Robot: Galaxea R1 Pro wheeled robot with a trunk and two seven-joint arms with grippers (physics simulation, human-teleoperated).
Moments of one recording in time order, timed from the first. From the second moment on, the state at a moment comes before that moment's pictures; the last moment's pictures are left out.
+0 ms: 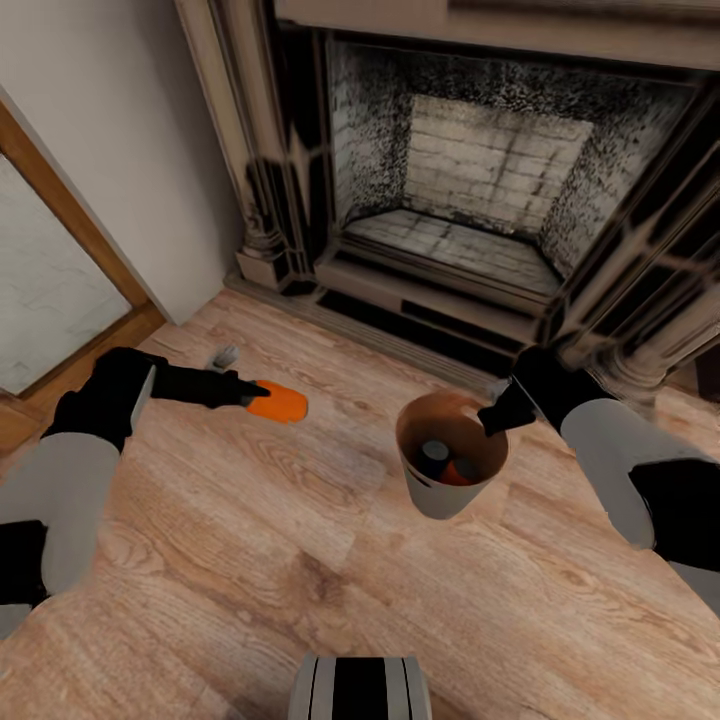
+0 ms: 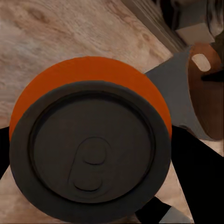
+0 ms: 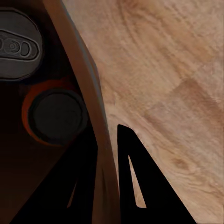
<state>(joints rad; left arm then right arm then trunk) -1.22 0.22 0.07 -0.69 -0.23 1.05 -1.21 -1.39 -0.13 0.21 -0.31 0.44 1.05 0.68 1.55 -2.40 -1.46</state>
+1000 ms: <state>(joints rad) -1.51 0.04 -0.27 -0.49 -0.24 1.05 -1.36 -1.35 0.03 0.21 -0.31 0.46 1.04 0.66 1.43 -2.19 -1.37</state>
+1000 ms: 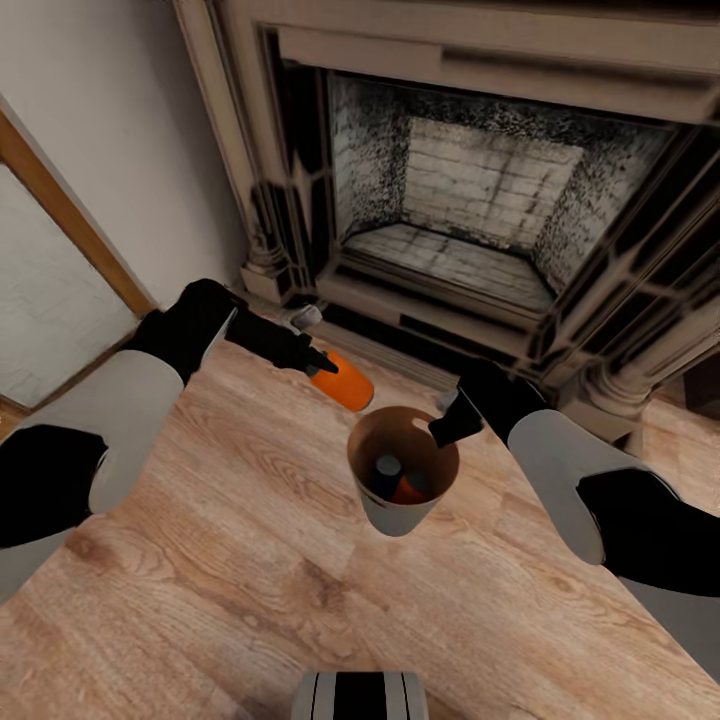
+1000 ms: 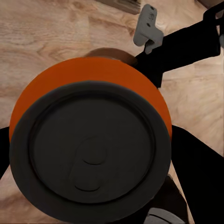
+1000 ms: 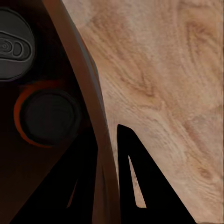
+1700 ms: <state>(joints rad) -1.50 -0.08 -0.42 -0.49 -0.24 1.05 -1.25 -1.35 0.08 0.21 -0.32 0.46 1.04 0.66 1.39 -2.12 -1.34</state>
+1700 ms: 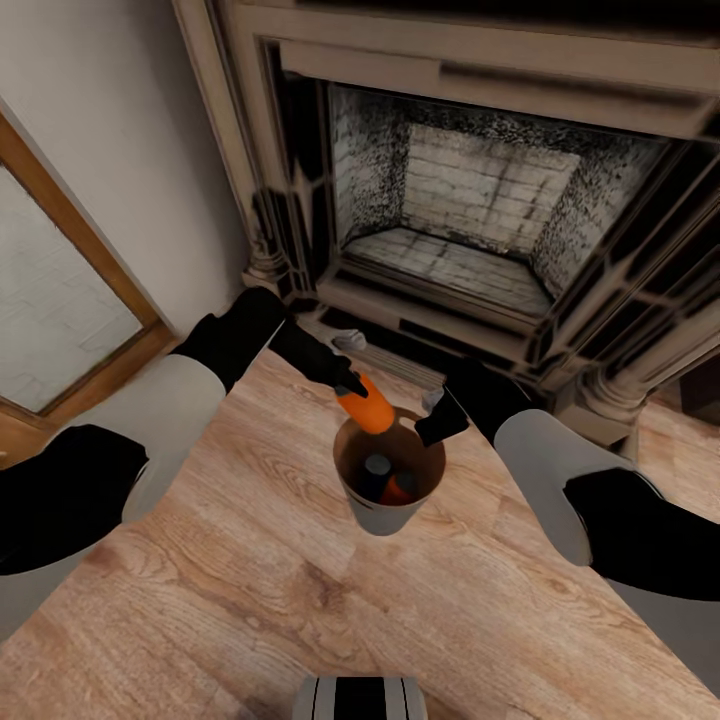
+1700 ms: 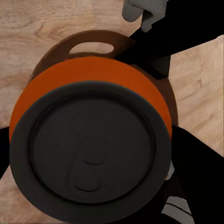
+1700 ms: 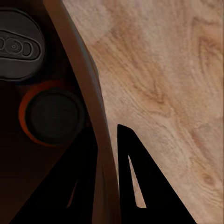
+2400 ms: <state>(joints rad) -1.38 -0.14 -0.56 -0.49 -0.24 1.05 -1.11 -1.35 0.09 0.21 -0.32 0.46 1.04 0.66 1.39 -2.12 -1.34</state>
